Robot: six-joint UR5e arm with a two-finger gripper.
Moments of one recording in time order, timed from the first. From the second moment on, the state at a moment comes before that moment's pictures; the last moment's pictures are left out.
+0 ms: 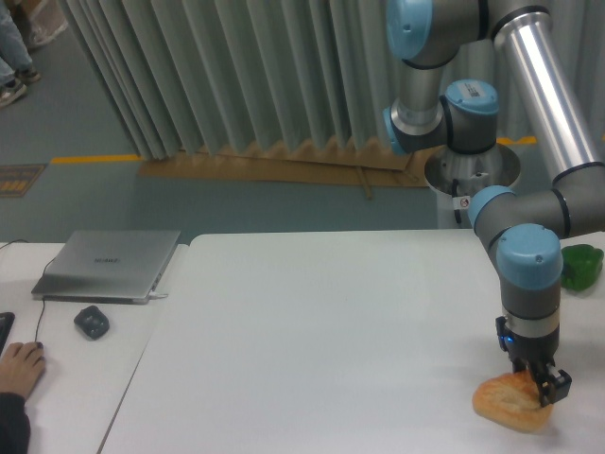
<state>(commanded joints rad) 2.39 -2.10 -1.49 -1.05 1.63 1.27</state>
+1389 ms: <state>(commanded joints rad) 2.70 -1.83 -1.46 -1.36 1.56 1.79</state>
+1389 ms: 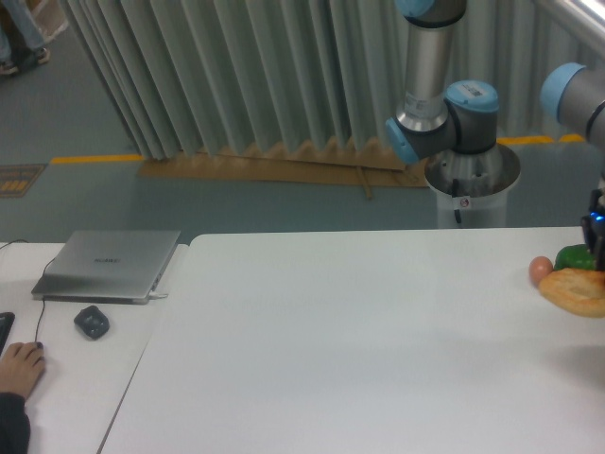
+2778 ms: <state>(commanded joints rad) 2.93 -1.99 -1.46 -1.00 1.63 1.85</state>
